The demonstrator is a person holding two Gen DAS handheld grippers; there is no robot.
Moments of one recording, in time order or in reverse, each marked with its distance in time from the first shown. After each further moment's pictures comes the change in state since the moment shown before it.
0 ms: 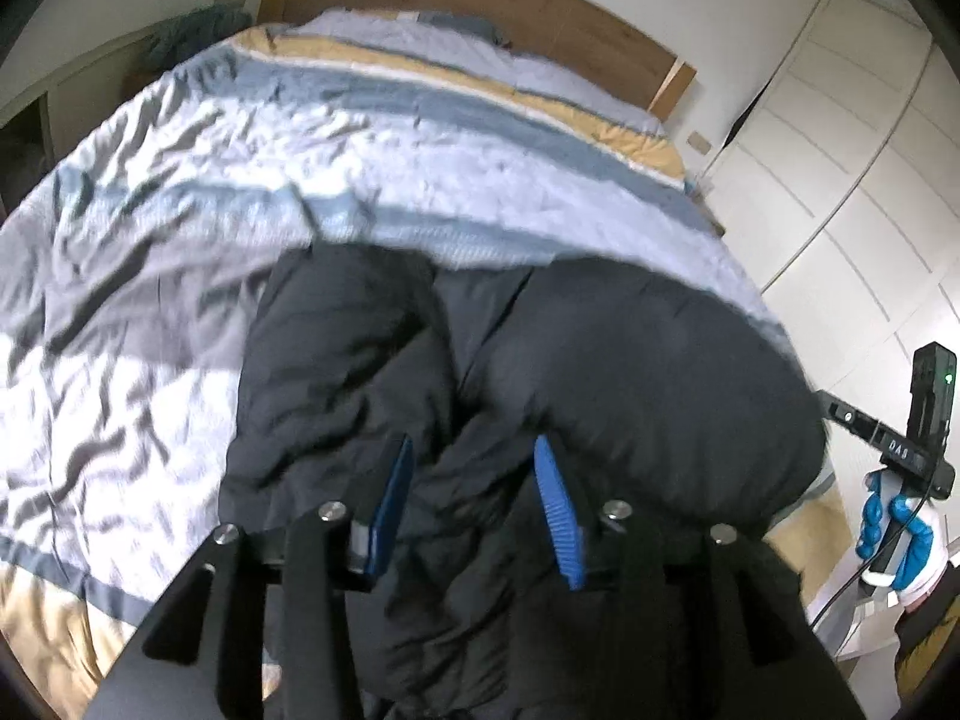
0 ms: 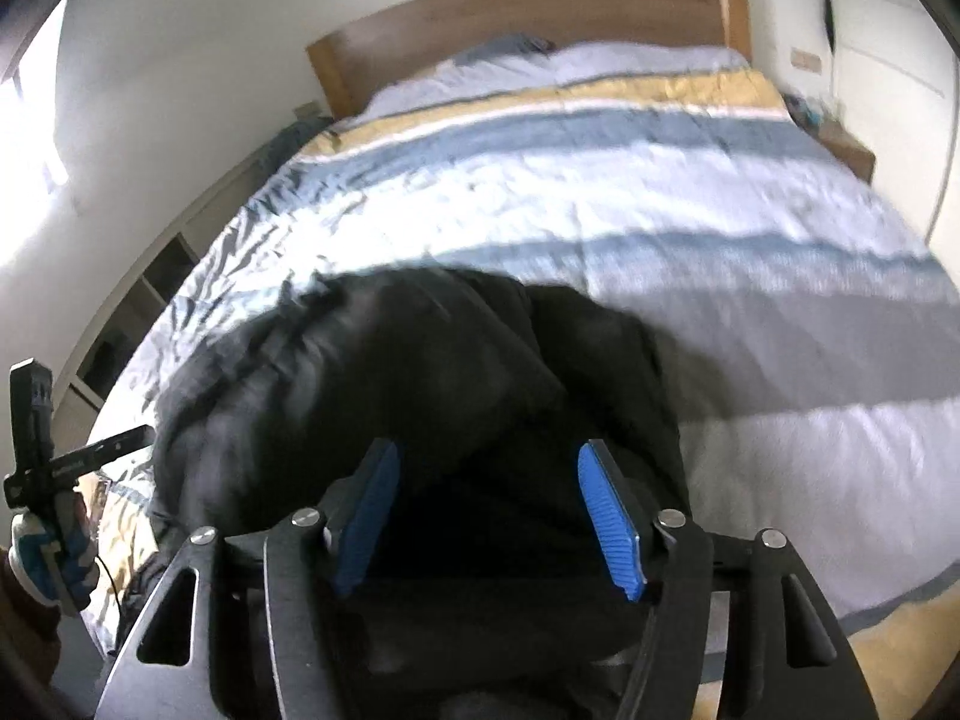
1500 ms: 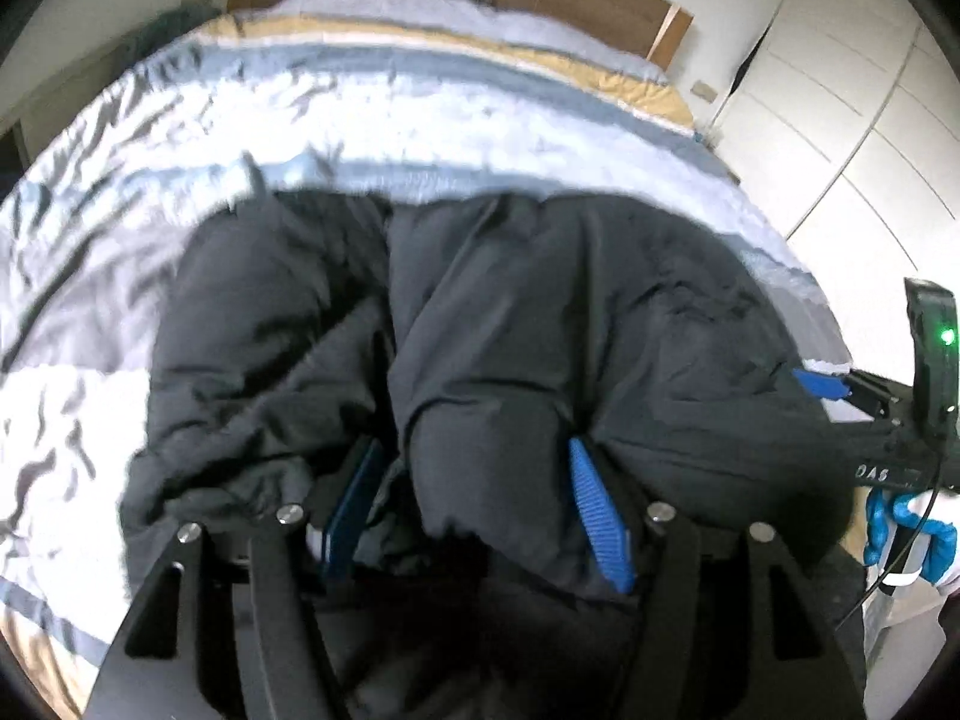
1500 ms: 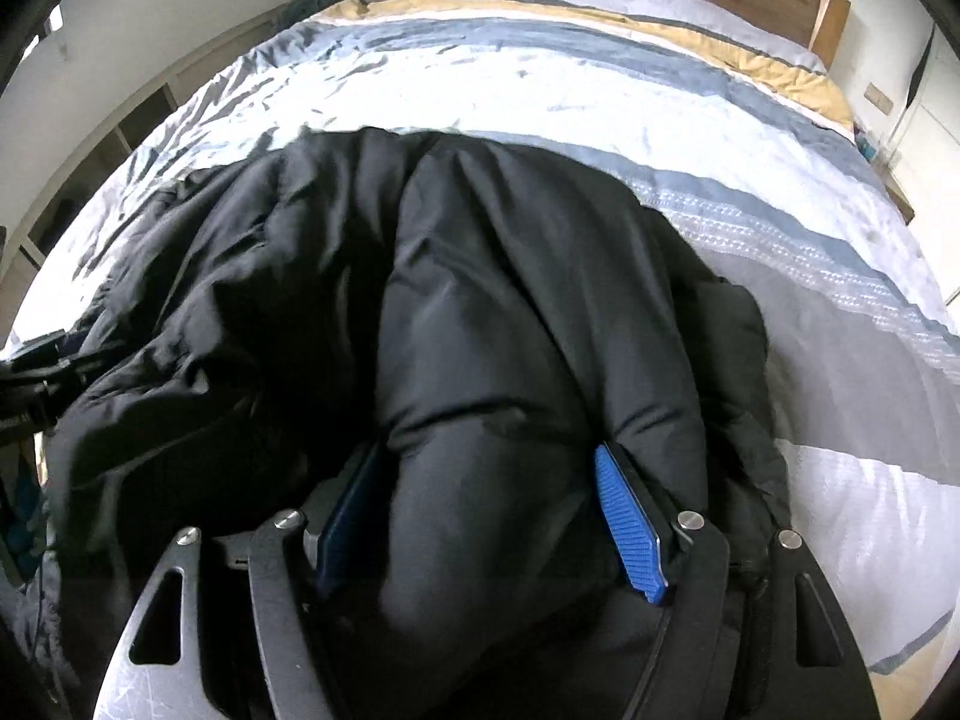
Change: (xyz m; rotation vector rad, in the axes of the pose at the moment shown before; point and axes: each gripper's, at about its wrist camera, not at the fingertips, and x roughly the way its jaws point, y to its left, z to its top) left arm 0.079 -0.033 -0.018 0.087 0.065 0.058; right arm 0.107 0.045 -0.016 -0.218 0.242 -0.122
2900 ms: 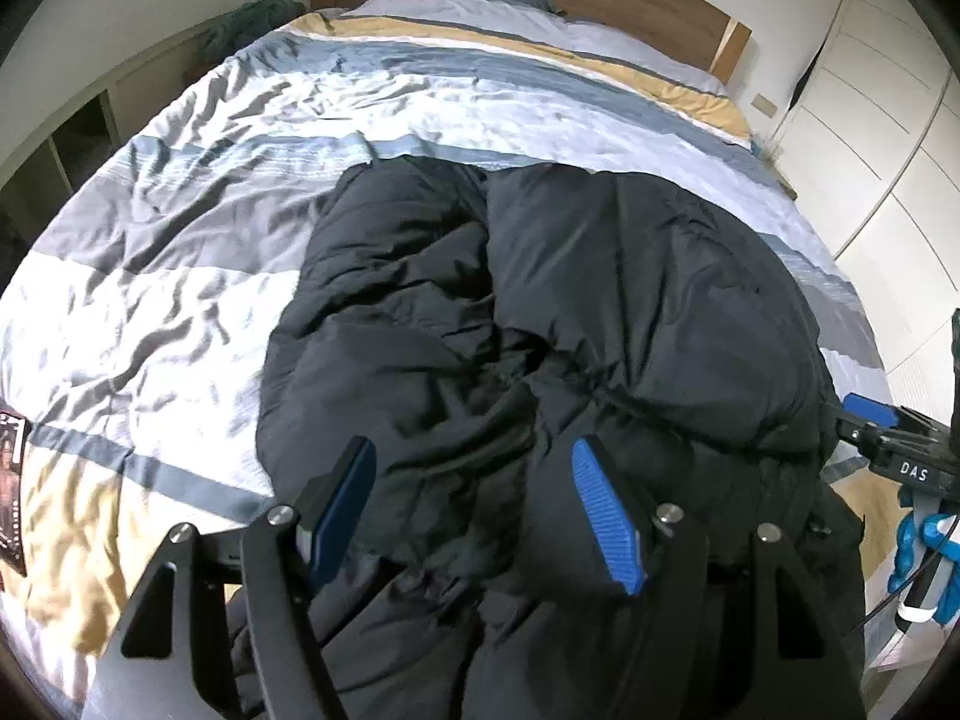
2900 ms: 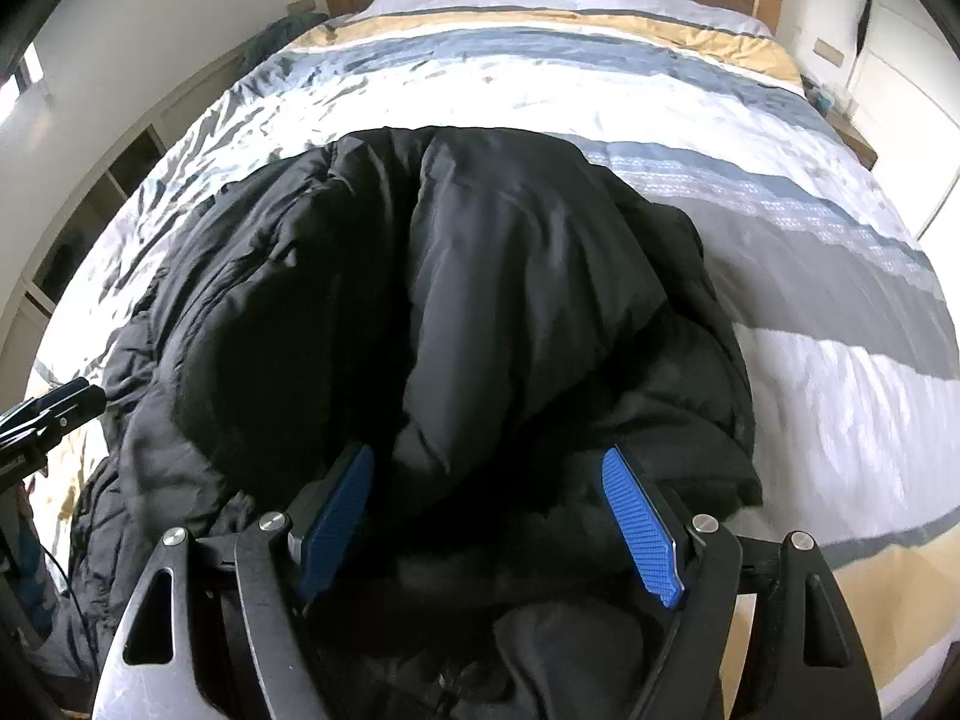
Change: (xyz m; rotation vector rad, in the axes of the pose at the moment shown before) left arm -0.089 0.002 -0.068 -0.098 0.025 0.171; right arm -0.067 0.006 -0.064 0.139 -0.010 0.003
